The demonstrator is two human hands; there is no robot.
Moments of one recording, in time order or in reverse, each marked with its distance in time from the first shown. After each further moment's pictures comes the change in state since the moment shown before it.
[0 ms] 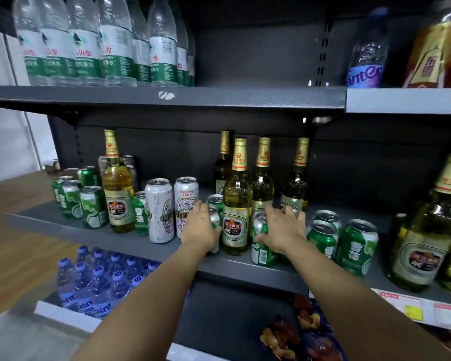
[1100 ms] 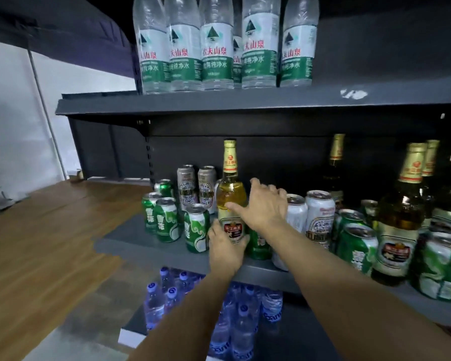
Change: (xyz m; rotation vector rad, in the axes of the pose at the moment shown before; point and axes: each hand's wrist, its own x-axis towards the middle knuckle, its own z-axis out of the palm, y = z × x) left_hand 0.066 -0.242 -0.079 -0.472 0.023 -0.196; right_hand 0.120 -0.344 0.000 0.148 0.258 0.011
